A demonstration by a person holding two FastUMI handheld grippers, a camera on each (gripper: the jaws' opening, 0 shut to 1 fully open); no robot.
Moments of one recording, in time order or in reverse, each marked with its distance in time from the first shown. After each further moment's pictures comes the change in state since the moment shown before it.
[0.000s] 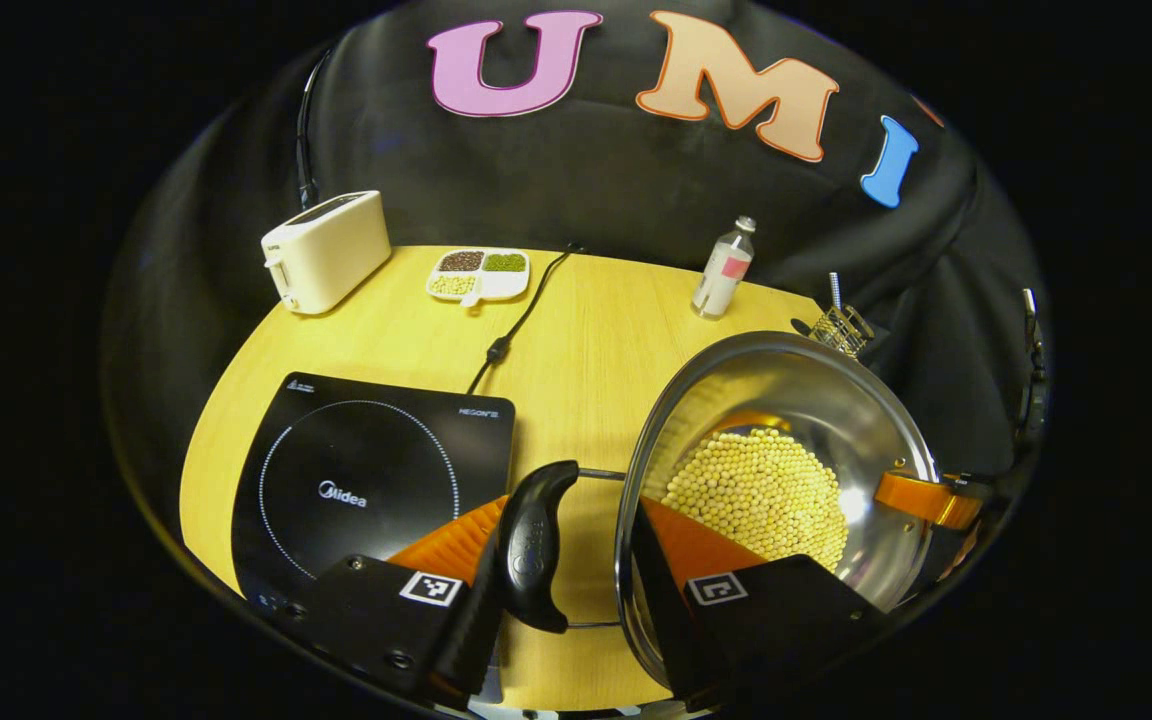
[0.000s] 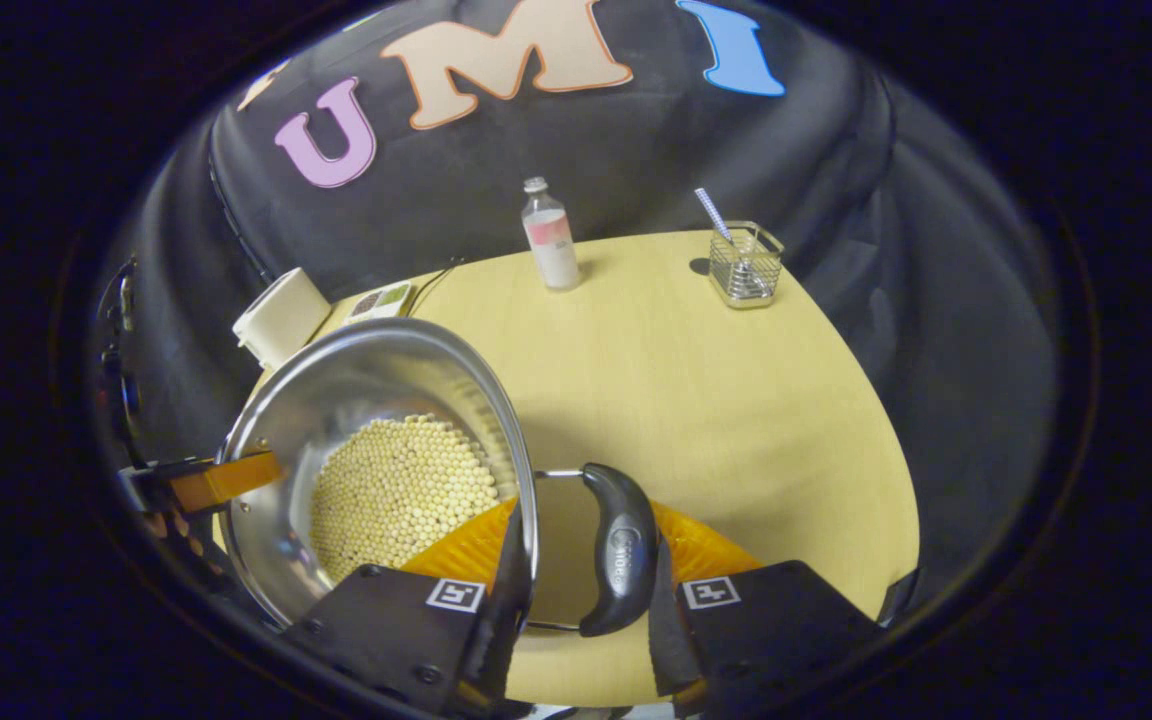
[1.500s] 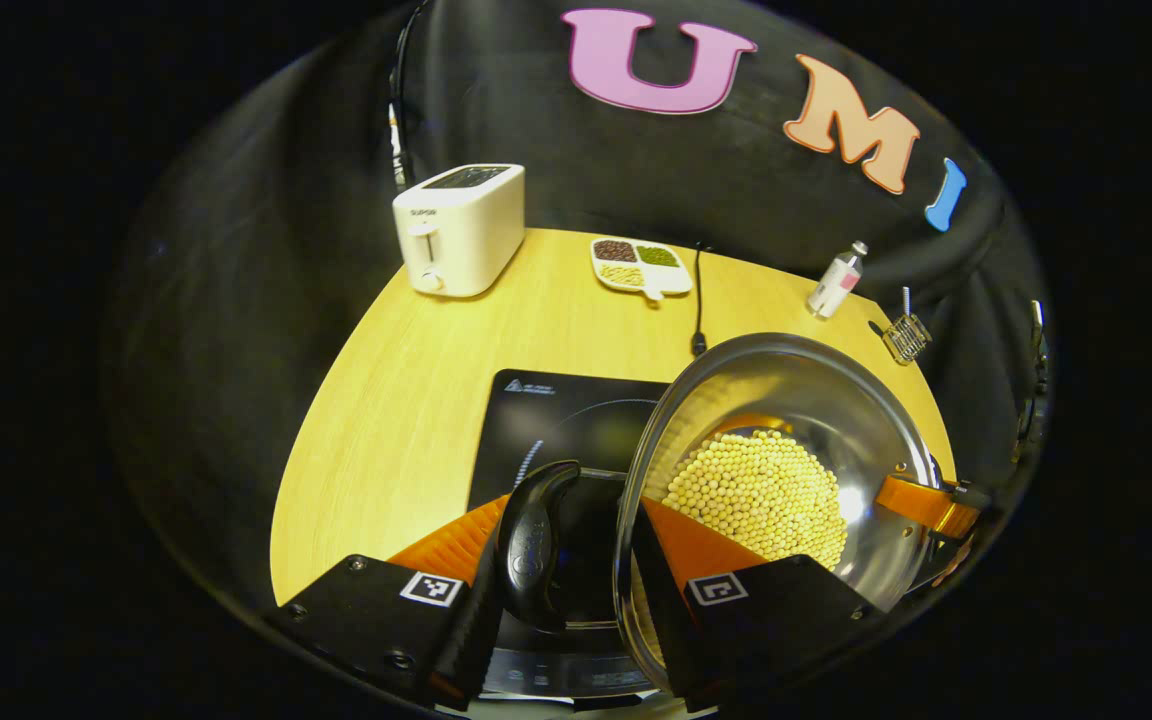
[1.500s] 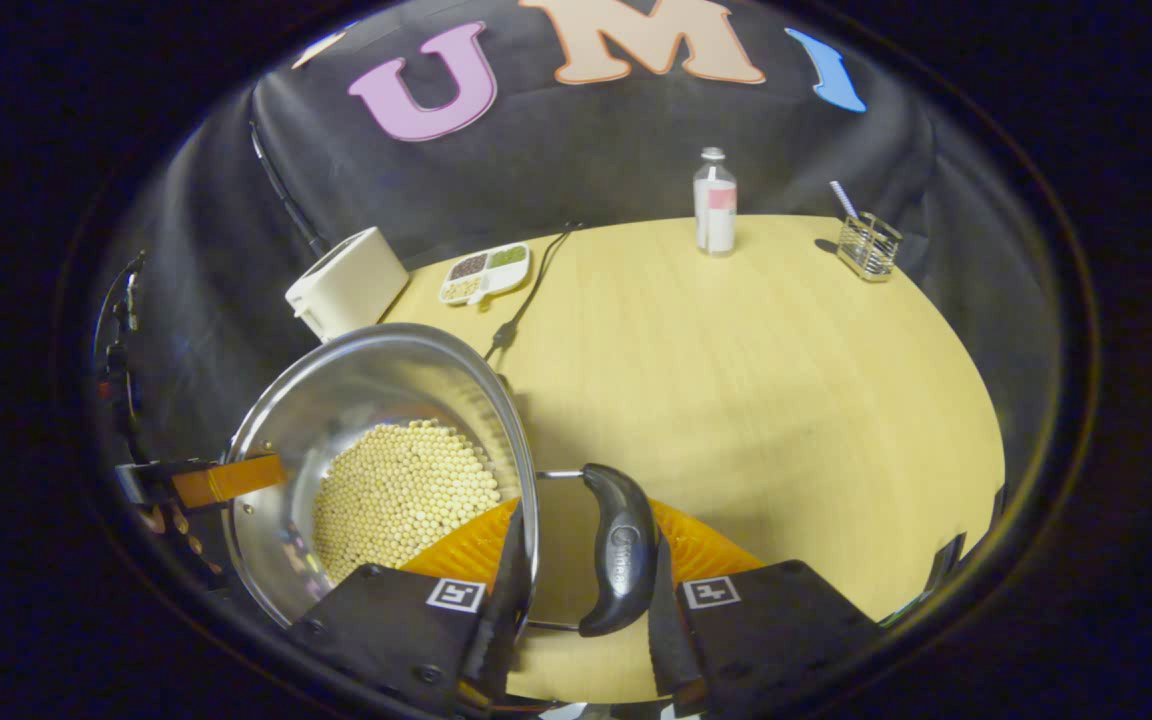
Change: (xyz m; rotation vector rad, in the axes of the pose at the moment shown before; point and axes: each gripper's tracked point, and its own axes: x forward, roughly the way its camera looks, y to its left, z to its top) left arm -0.026 0.247 -0.005 -0.038 0.085 0.048; right arm 0.021 0.251 -0.058 0.002 0.048 0.032
